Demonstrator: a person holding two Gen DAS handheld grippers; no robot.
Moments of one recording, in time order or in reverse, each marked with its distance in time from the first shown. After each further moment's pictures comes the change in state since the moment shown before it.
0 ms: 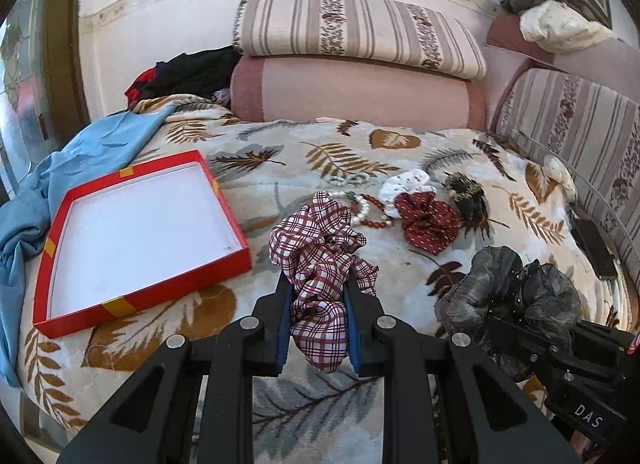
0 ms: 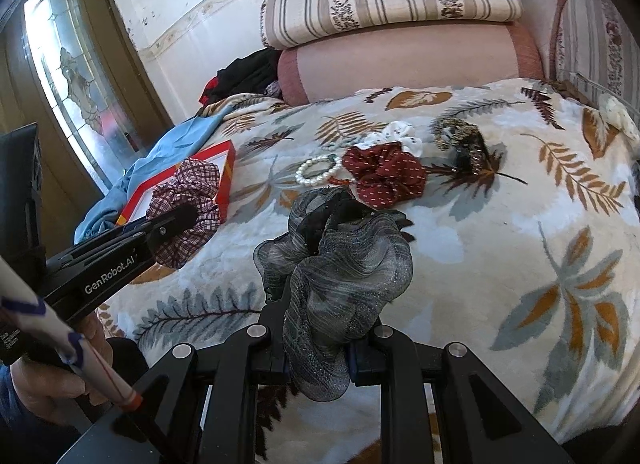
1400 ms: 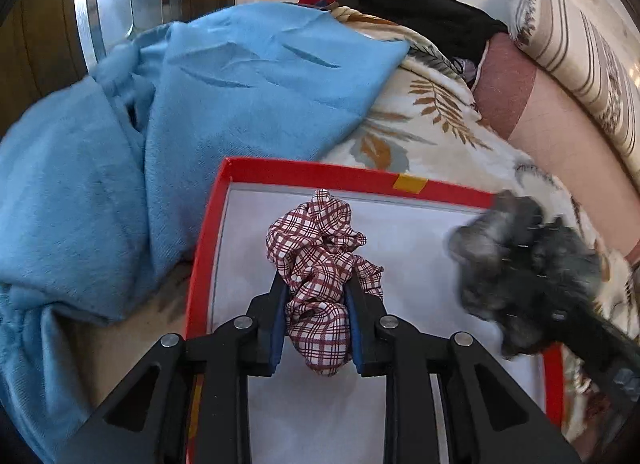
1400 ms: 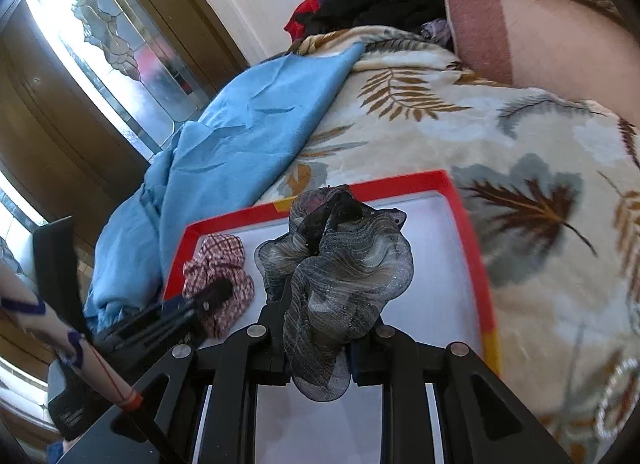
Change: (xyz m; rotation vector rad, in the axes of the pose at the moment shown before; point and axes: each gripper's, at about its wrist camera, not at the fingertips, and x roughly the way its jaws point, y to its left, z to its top) left arm 0.139 0.330 0.075 -0.484 0.228 0.274; right arm 0.302 0.226 0.173 -0.128 0.277 0.252
